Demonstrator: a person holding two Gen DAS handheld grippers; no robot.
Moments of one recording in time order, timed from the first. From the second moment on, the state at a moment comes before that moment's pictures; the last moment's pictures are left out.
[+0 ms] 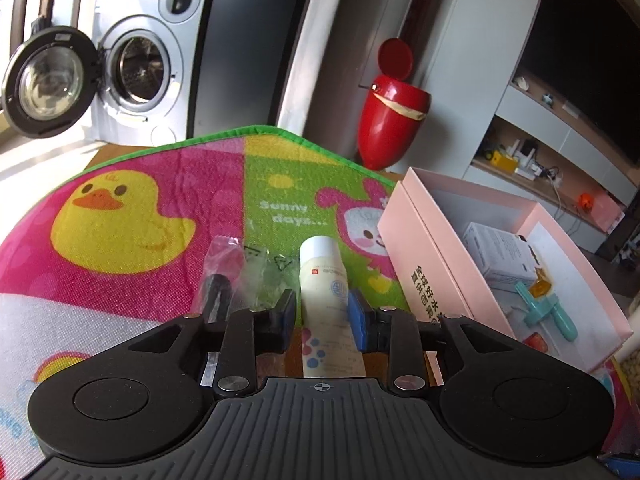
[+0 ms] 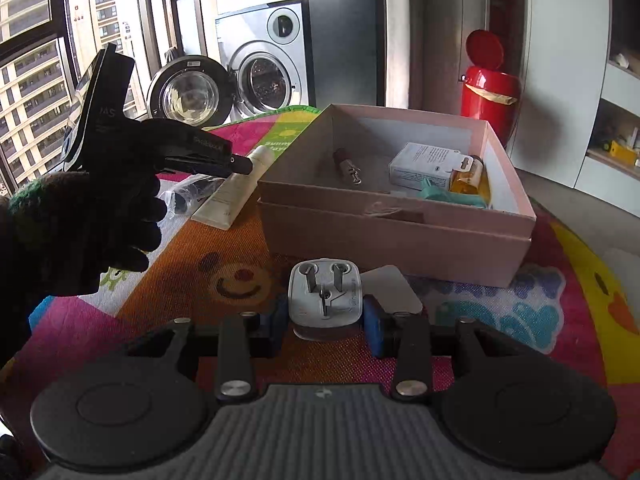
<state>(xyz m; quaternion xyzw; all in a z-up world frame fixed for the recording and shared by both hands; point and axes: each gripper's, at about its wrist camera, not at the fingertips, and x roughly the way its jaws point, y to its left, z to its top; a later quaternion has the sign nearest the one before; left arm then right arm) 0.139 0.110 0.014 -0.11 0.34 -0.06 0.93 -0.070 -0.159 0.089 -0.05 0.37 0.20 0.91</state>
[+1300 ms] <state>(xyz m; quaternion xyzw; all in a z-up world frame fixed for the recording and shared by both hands) 0.048 0.075 0.009 -0.01 0.35 -0.09 0.93 -0.084 -0.151 0.069 -0.09 0.35 0.20 0.91</state>
